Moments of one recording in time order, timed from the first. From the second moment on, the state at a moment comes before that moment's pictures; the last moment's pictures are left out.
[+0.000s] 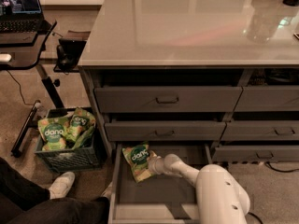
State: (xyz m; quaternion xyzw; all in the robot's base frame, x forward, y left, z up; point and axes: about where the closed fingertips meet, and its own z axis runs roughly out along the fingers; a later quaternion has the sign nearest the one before) arm 0.697 0.019 0.130 -0.47 0.78 0.19 0.36
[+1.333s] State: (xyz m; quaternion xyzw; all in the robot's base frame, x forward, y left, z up) arm 0.698 0.019 0.130 -0.47 0.78 0.19 0.36
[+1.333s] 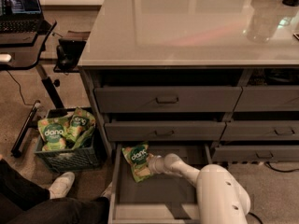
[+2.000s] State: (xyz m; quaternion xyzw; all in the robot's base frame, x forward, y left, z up) arm 0.694 0.005 0.136 -0.46 0.79 0.20 0.36
